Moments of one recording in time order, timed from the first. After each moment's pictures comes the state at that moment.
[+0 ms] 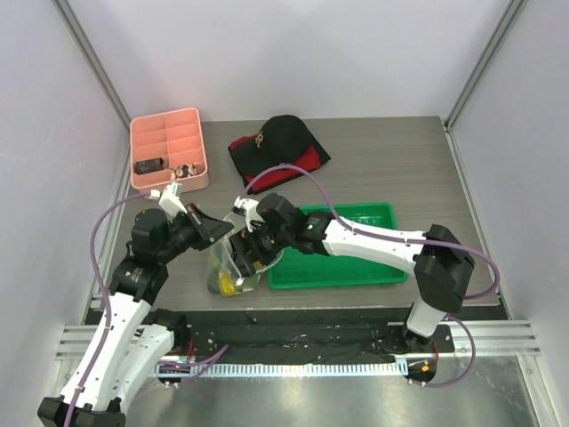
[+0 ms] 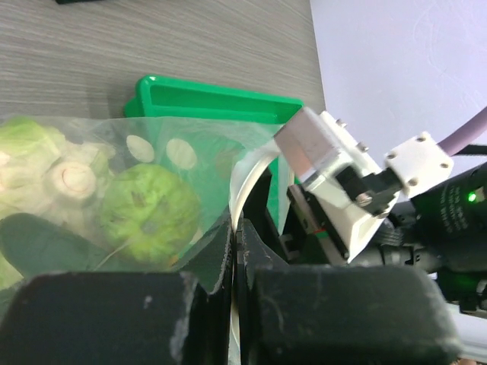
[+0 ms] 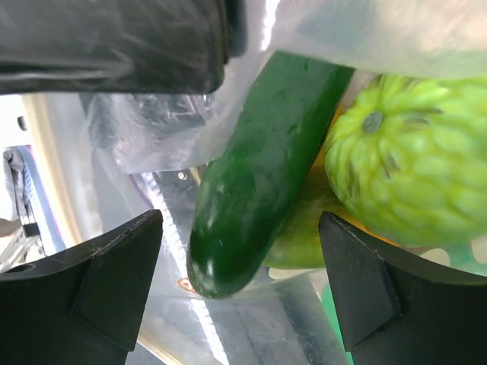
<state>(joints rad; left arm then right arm) -0.25 0.64 0.67 -0.36 0.39 -0.81 1.03 1.68 1.27 -0.27 -0.43 0.41</state>
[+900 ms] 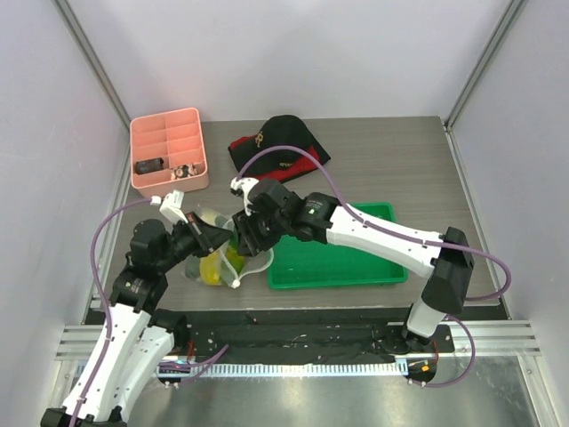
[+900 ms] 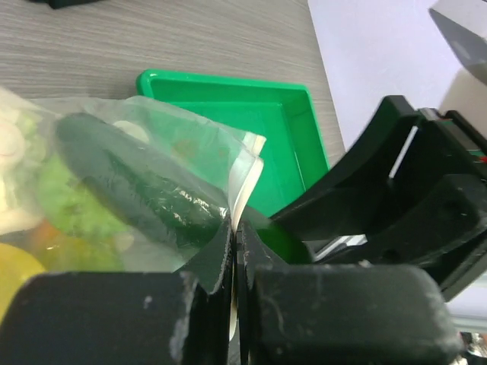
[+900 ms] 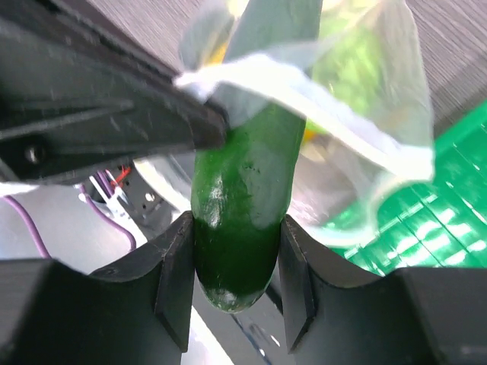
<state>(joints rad) -0.25 0.56 0.58 -0.34 0.43 -0.74 1.08 1.68 1.55 -0.61 -0.12 0.42</state>
